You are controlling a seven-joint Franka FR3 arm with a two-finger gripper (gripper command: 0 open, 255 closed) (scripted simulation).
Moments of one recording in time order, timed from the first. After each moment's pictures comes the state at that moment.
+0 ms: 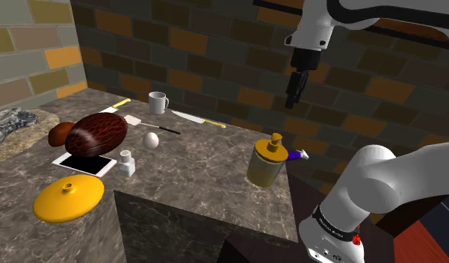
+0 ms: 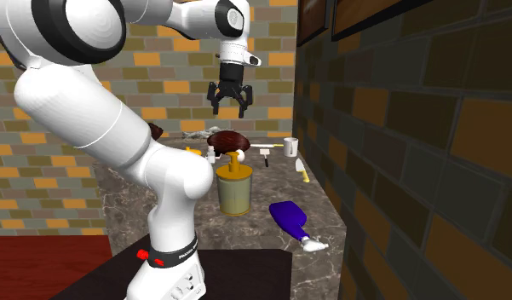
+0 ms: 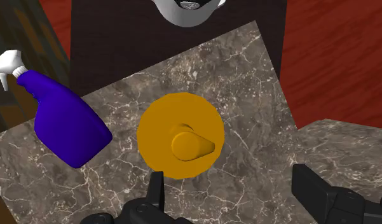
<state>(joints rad) -0.02 -0.77 -0.01 -2.34 0.05 1.45 -0.14</state>
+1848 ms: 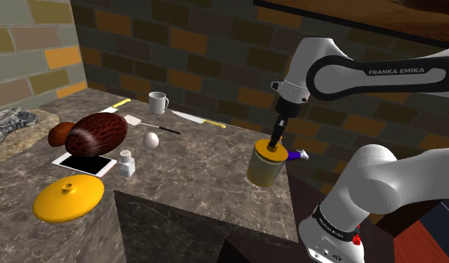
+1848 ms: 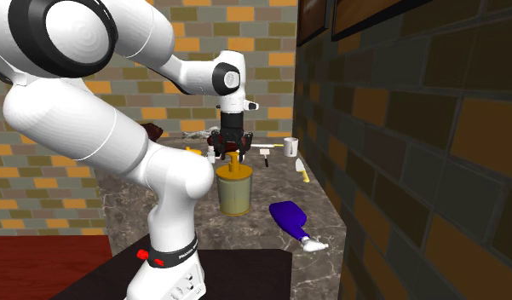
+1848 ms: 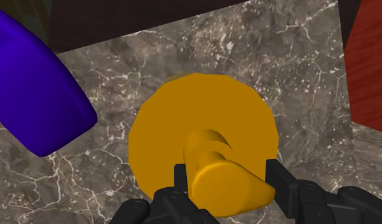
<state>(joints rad) 0.01 -0.87 -0.04 -2.80 0.01 1.93 -0.27</state>
